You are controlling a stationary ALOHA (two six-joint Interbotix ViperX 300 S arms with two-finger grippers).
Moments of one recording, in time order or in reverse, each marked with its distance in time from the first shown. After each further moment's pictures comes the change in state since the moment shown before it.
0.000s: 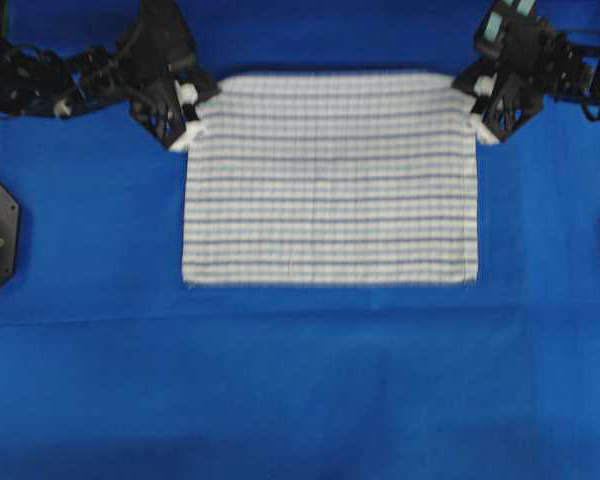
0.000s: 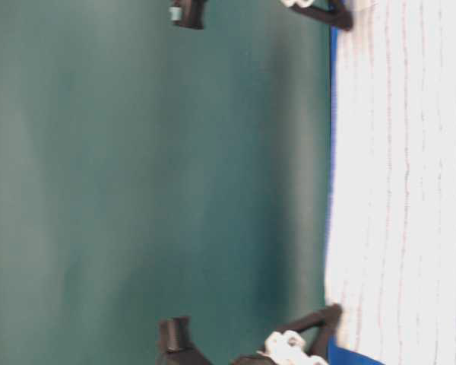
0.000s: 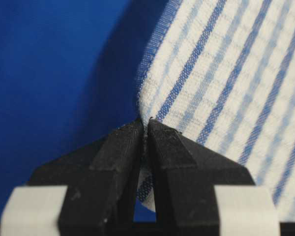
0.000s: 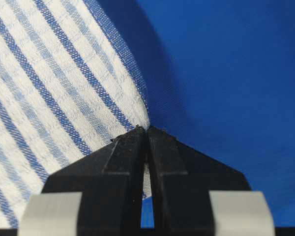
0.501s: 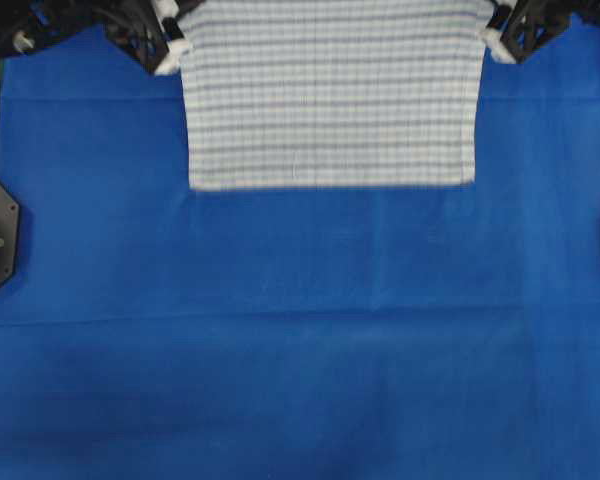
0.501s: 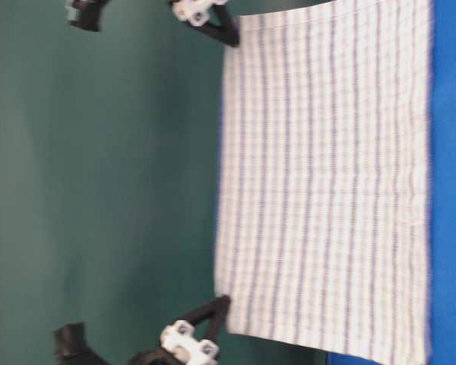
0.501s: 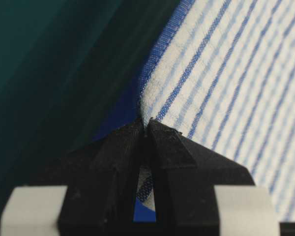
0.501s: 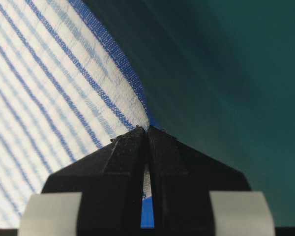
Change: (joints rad) left arm 0.107 -0.232 -0.132 0.000 0.164 0.117; right arm -0.069 -0.230 -0.187 -0.006 0.229 -0.132
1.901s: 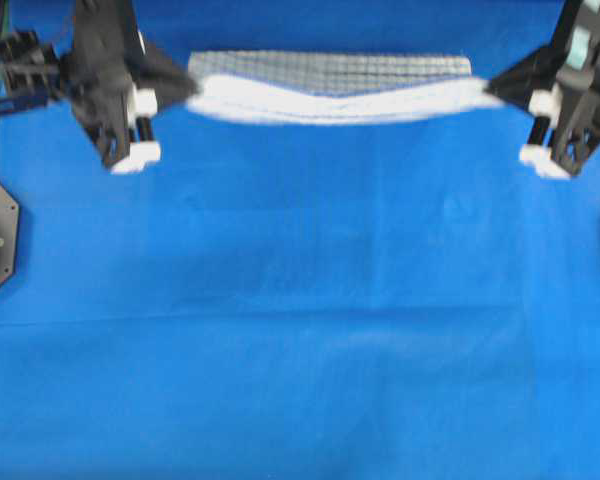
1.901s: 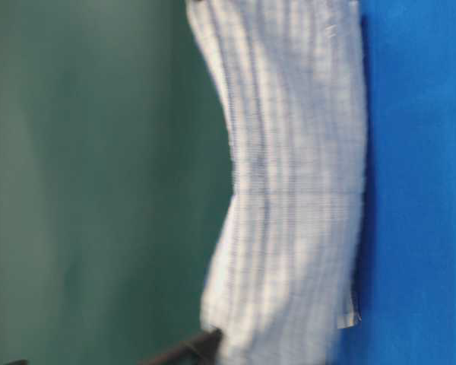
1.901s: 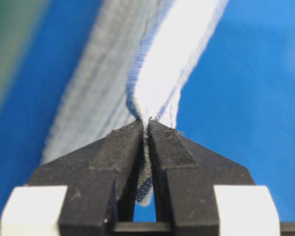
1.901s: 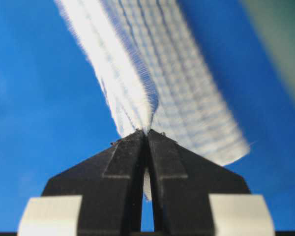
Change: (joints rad) left arm -0.364 -0.244 0.084 0.005 0.301 -0.025; right arm 0.532 -0.318 0.083 0.038 0.408 0.187
